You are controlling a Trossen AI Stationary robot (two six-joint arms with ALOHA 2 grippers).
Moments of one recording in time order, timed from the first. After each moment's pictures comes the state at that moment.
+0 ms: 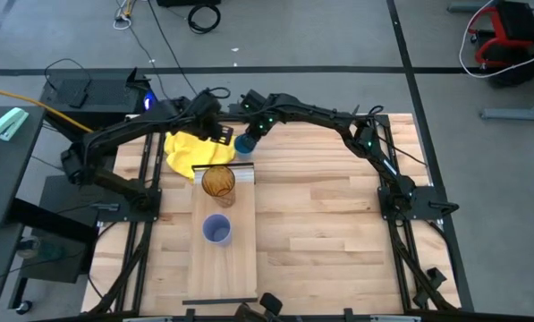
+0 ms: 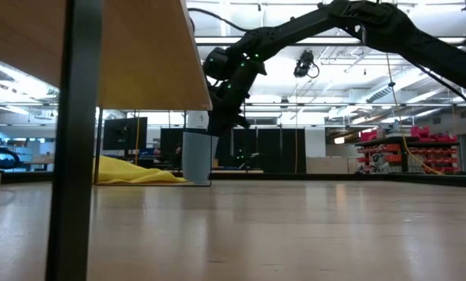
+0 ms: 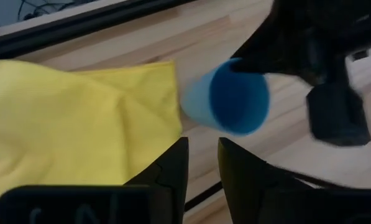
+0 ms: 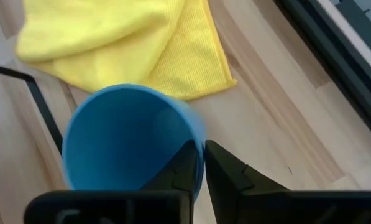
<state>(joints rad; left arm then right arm) 0.56 1.41 1.27 -0.90 -0.07 -0.61 -0.45 2.36 2.22 -0.91 -0.16 0.16</state>
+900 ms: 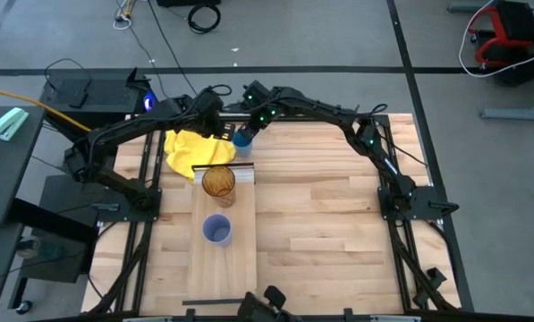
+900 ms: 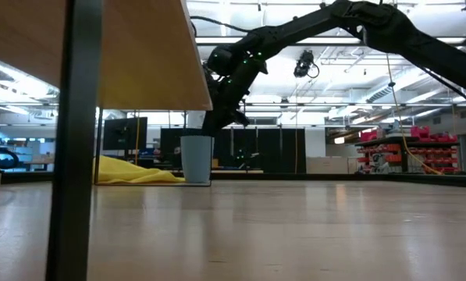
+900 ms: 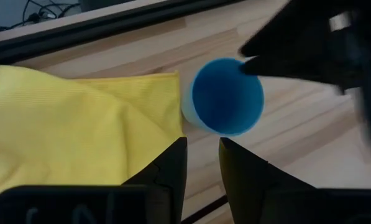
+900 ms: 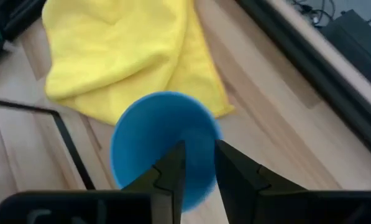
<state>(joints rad) 0.59 1.45 1.27 -0.85 -0.08 -0.63 -0.49 2.34 2.25 -0.88 -0.22 0.23</state>
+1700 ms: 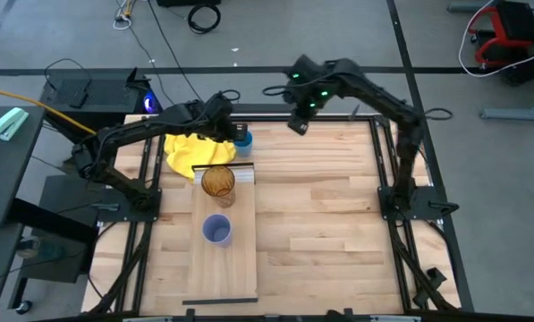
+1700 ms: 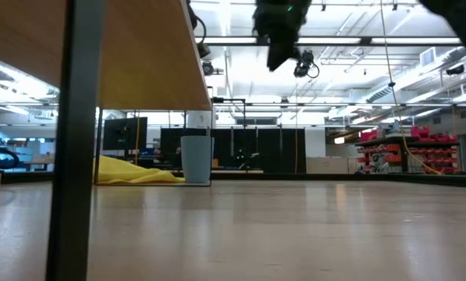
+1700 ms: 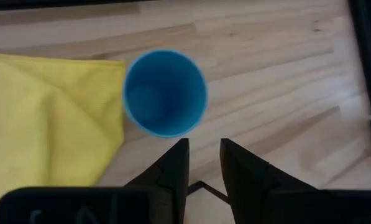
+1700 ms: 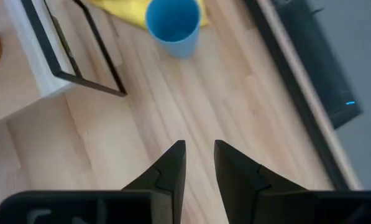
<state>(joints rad) 0.51 1.51 1.27 -0.71 -0.01 -0.84 -0.51 1.89 2.20 -1.44 -0.14 -0.05</state>
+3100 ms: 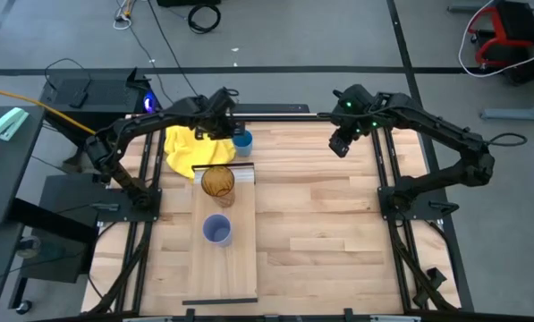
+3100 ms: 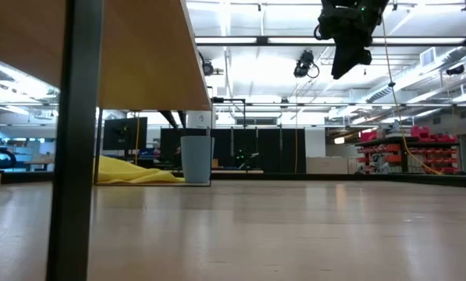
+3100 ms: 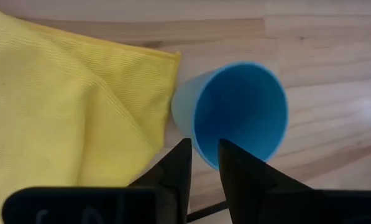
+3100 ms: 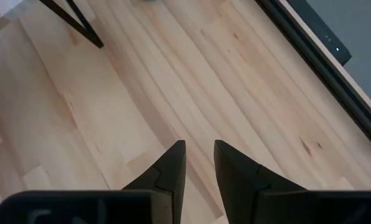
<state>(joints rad) 0.63 1.64 1.27 -0.75 0.04 -0.88 -0.55 1.24 1.31 -1.13 -0.11 0.09</state>
